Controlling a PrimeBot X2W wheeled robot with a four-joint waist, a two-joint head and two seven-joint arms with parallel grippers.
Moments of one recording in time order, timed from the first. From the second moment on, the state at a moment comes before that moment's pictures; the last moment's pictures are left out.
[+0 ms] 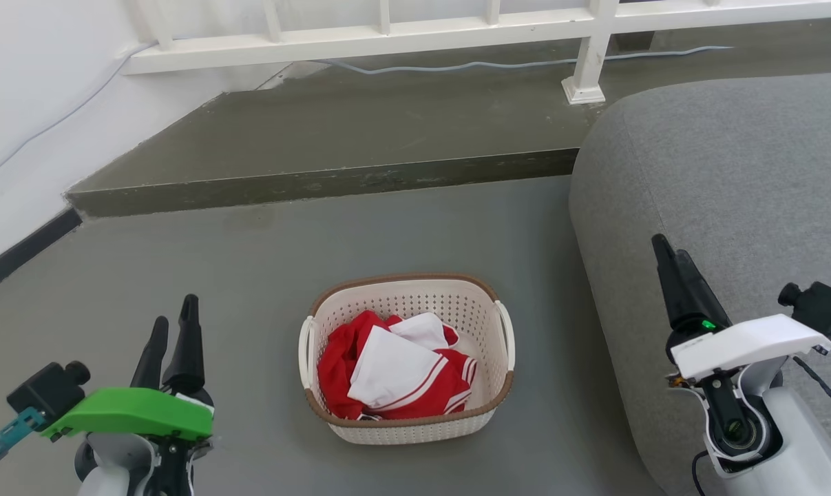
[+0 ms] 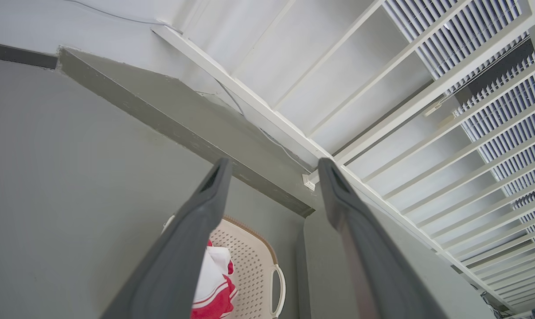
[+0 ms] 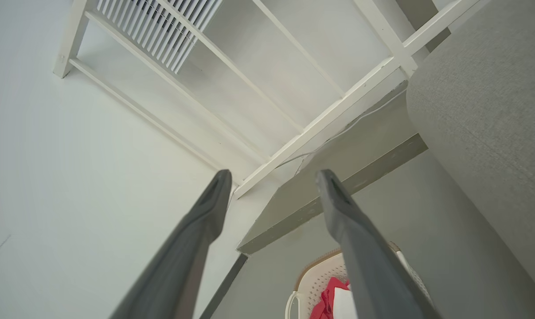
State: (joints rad) left arm -0.08 0.08 -0.09 0.20 -0.99 -0.08 -0.11; right arm -0.10 -0.15 0.18 0.21 1.01 0.10 -0.12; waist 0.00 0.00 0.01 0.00
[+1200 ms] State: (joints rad) left arm -0.10 0.09 -0.22 0.19 -0.43 0.01 -0.24; right arm -0.16 -0.19 0.33 0.24 0.47 -0.01 -0.24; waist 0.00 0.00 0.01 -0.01
